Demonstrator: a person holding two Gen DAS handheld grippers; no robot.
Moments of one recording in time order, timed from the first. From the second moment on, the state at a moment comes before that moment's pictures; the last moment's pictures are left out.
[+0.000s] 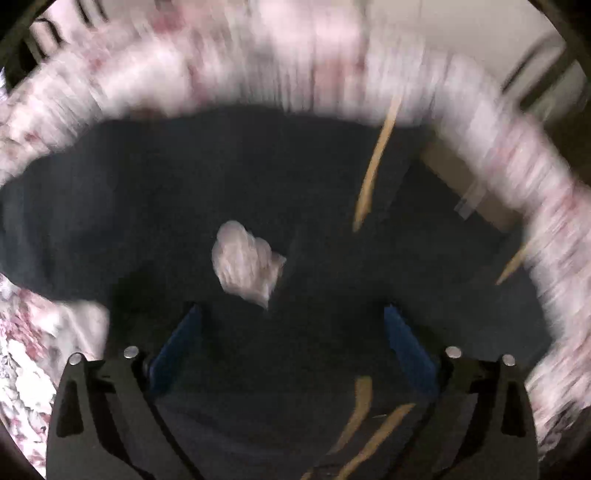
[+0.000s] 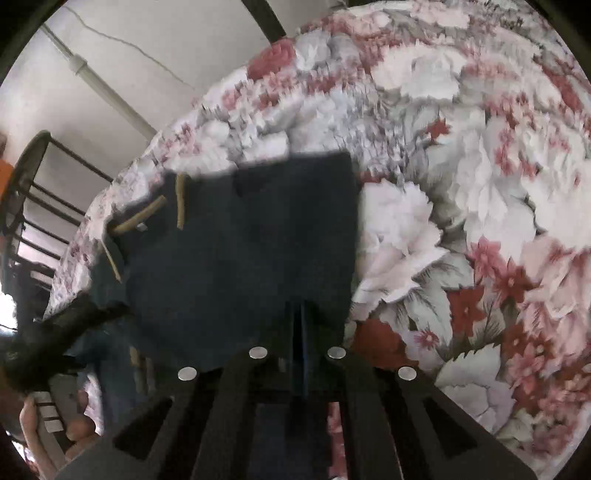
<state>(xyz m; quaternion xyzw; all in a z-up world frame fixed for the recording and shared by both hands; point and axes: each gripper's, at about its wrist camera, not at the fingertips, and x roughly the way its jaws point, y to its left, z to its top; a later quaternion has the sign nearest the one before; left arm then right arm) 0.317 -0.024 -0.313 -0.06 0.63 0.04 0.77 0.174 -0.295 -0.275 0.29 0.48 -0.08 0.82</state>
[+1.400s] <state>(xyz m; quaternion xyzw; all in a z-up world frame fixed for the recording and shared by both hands) 0.259 0.342 -0.280 -0.34 0.46 0.17 0.81 0.044 -0.303 -0.249 0.24 0.46 -0.08 0.85</state>
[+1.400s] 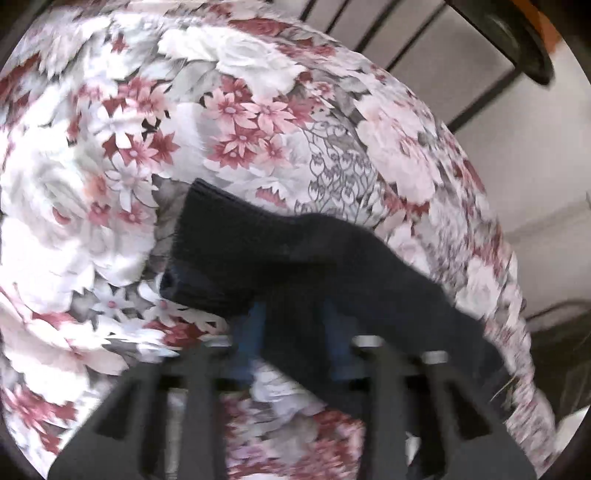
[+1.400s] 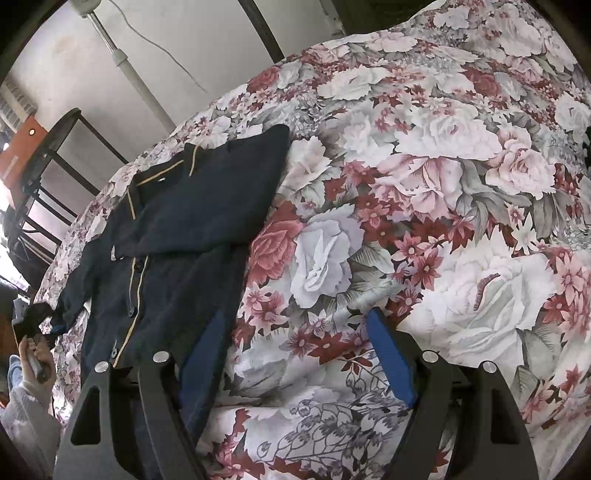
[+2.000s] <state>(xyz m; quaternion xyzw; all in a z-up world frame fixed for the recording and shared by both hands) 0.236 0.291 -0.174 -0.26 0.41 0.09 0.87 0.045 -0.305 -0.250 0.25 0.45 -0.07 0.85</state>
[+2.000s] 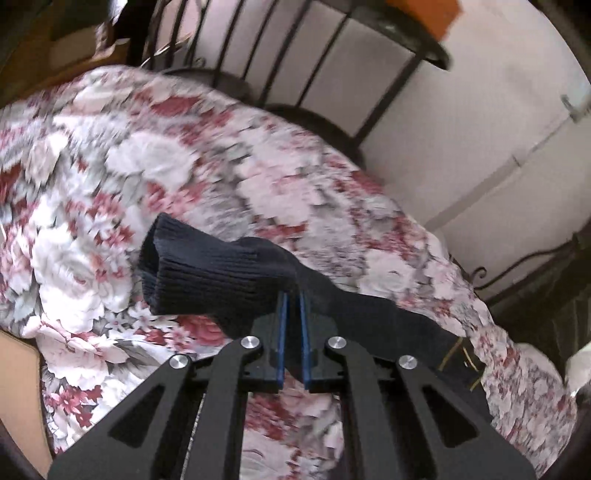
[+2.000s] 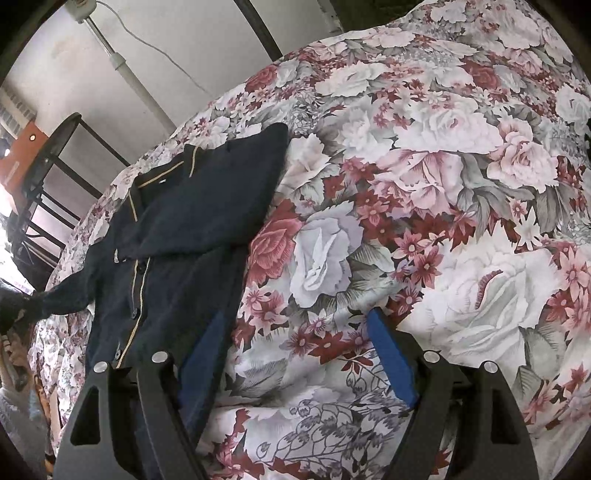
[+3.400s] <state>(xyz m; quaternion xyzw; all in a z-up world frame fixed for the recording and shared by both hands) 0.218 0.372 -0.262 -0.40 0.44 0.18 0.78 0.049 -0.306 -0.255 0.27 0.46 -0.06 0.85</state>
